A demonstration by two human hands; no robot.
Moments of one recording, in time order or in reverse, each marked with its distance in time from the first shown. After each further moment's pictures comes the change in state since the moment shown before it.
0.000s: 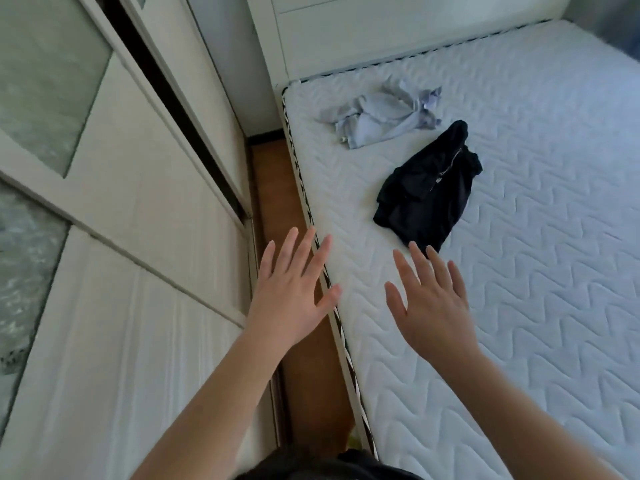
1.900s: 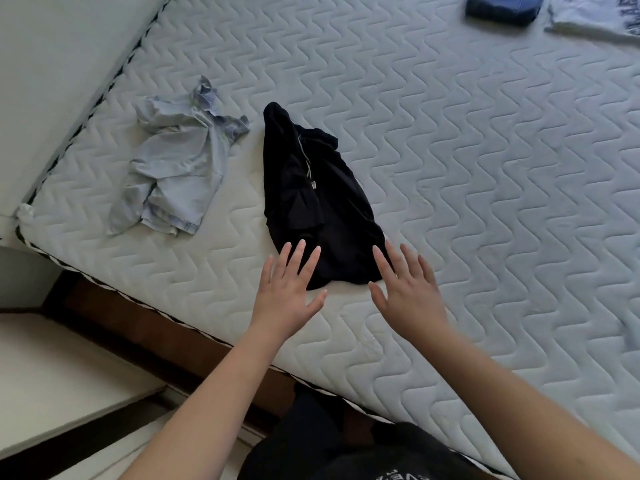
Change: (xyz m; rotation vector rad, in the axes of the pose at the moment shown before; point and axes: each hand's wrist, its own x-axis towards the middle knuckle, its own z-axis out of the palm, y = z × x) left_hand 0.486 0.015 0.197 -0.009 -0.260 0.894; right_hand 0.301 0.086 0.138 0.110 -0.087 0.815
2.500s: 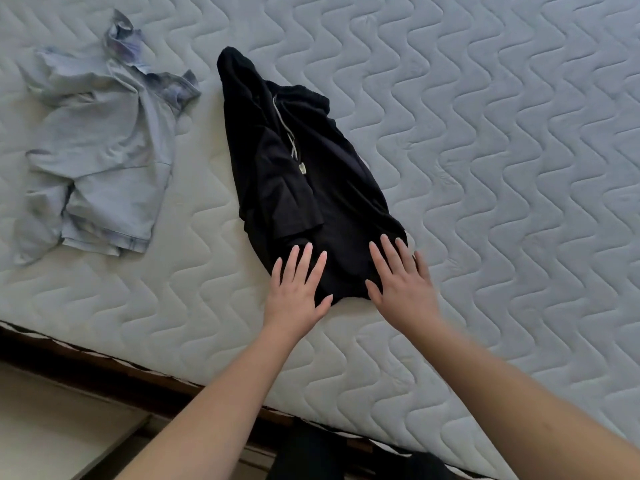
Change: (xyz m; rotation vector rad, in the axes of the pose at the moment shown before) left_hand 0.122 -0.056 0.154 0.015 -0.128 0.115; right_hand 0.128 -0.005 0.150 -0.046 -0.099 0.114
